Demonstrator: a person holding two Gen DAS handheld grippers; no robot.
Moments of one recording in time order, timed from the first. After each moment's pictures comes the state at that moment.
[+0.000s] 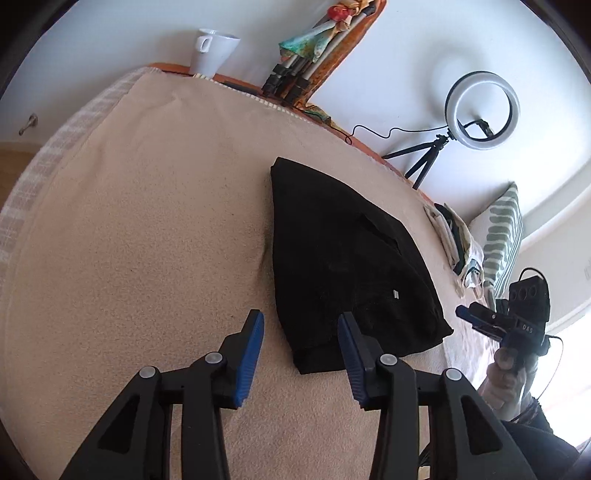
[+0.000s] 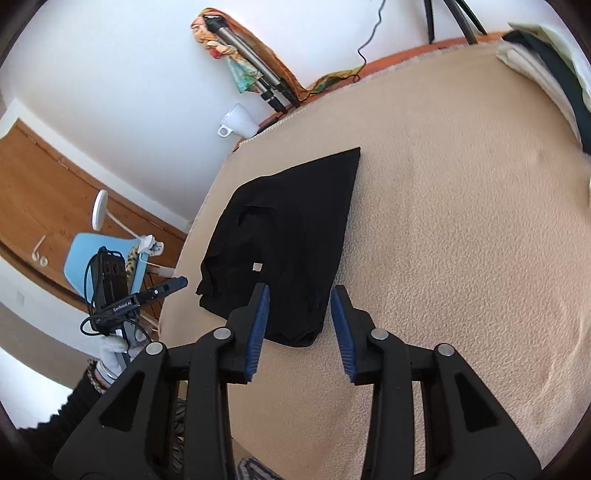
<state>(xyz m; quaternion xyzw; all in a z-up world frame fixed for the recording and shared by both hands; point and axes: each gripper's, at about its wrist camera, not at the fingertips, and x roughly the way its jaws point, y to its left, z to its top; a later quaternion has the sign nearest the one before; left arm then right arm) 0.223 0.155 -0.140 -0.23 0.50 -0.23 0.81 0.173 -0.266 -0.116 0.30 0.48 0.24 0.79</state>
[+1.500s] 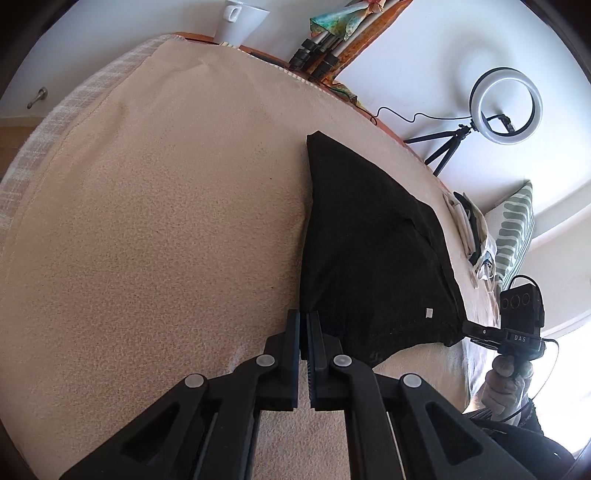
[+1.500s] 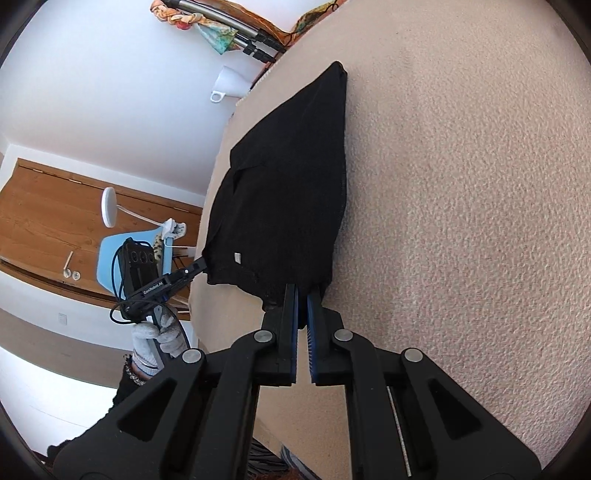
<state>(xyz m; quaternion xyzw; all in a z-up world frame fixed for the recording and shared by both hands) 0.218 0.166 -0.161 -0.21 0.53 -0.21 0.79 0.184 -0.254 -0.154 0.32 0.54 0.27 0.73</state>
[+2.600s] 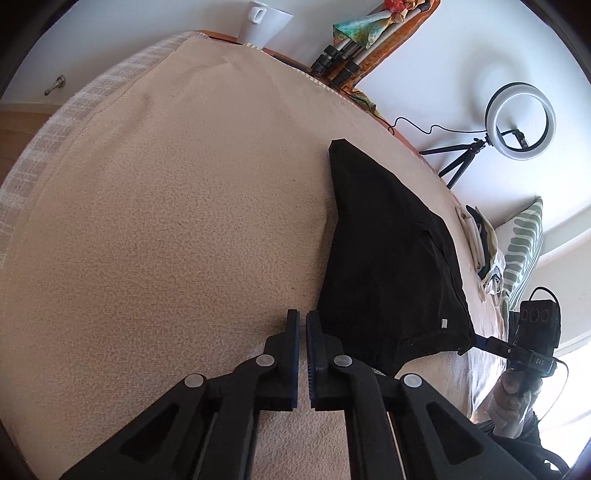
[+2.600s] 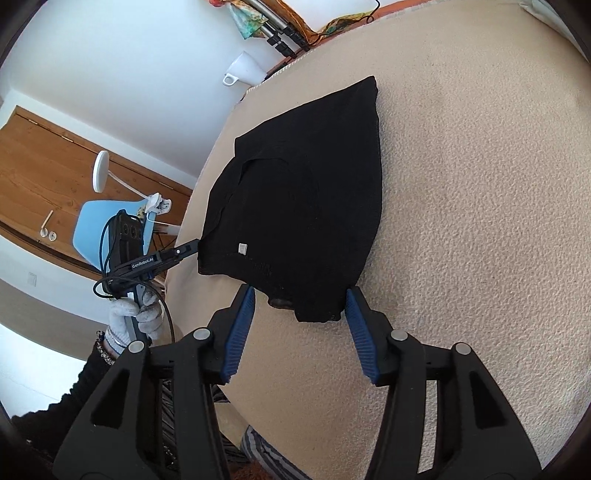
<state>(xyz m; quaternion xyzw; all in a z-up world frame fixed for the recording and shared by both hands) 0.217 0.178 -0.165 -0.24 0.53 -0.18 0.80 0.188 -0.233 -0.131 0.24 0.54 0.29 0.75</state>
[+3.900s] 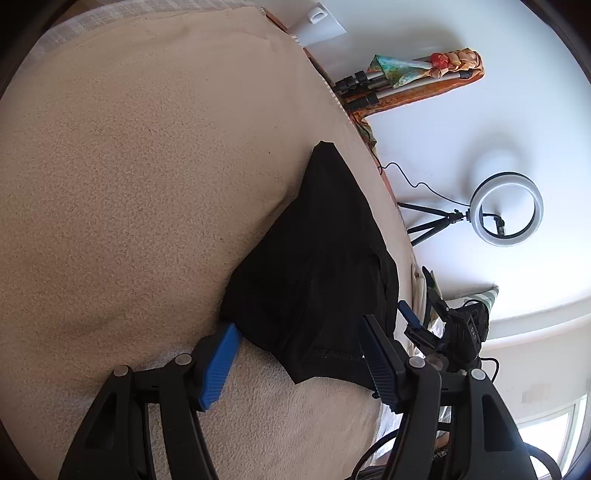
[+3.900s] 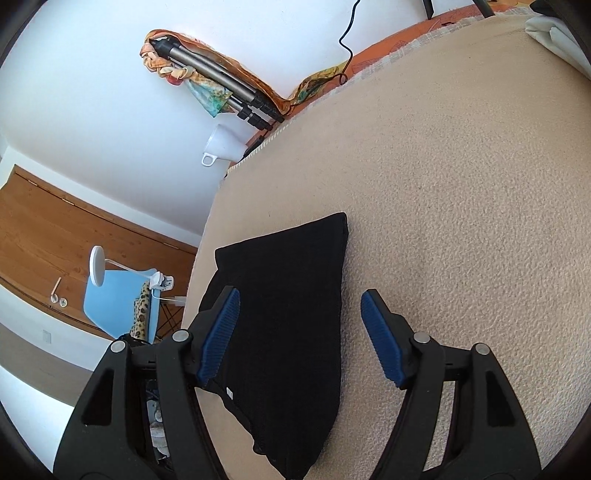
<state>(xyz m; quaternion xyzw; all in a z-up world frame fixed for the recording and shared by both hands) 0.201 0.160 -0.175 -0.44 0.49 -0.16 0.73 0.306 -0.269 -0.131 0.31 0.49 0.26 0.77</state>
